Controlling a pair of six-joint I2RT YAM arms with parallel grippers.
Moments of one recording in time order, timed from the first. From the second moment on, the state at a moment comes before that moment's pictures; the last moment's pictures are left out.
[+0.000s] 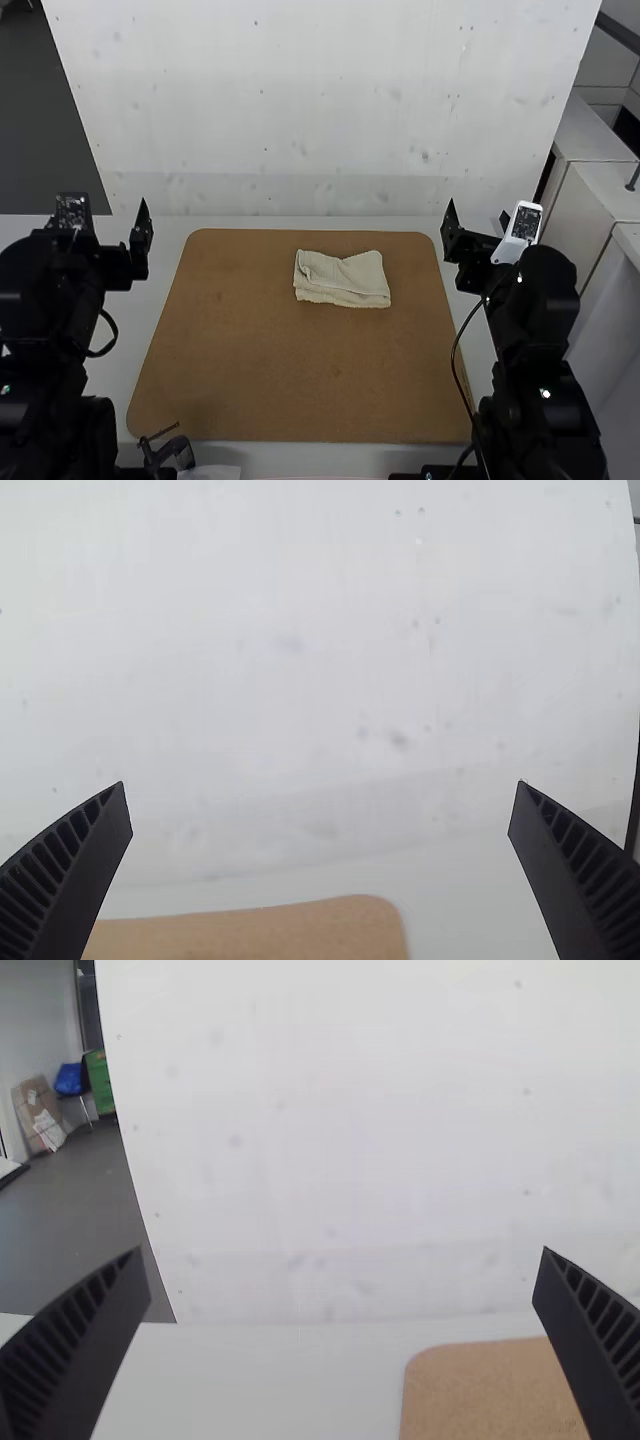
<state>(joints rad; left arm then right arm) 0.00 0.01 0.09 -0.05 -0.13 0.15 0.04 0.01 0.07 -0.04 0.06 0.16</state>
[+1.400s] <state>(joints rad) 0.00 0.01 0.03 -0.03 -0.05 0.16 0.04 0.01 0.04 -0.03 0.04 0.13</state>
